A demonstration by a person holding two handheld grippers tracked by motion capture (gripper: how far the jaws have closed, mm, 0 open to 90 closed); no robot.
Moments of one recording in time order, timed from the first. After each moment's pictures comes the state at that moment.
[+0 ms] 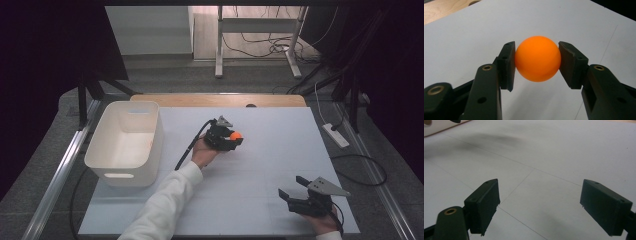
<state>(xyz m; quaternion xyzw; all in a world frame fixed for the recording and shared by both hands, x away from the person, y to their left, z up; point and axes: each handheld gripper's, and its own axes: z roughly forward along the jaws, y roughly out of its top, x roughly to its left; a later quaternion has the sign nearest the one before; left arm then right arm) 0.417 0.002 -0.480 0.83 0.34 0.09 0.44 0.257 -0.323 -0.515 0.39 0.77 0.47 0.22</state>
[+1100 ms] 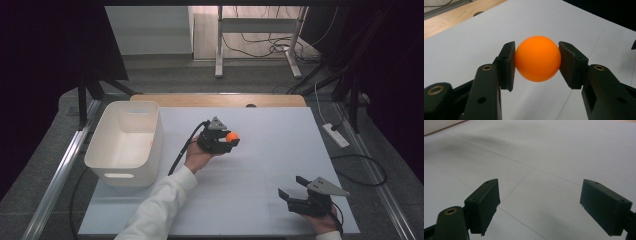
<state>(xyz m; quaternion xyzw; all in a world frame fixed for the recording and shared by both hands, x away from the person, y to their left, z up) 0.392 0.020 -0.463 0.82 0.33 0.11 0.46 0.257 -0.322 -0.515 0.39 0.77 0.46 0.22</state>
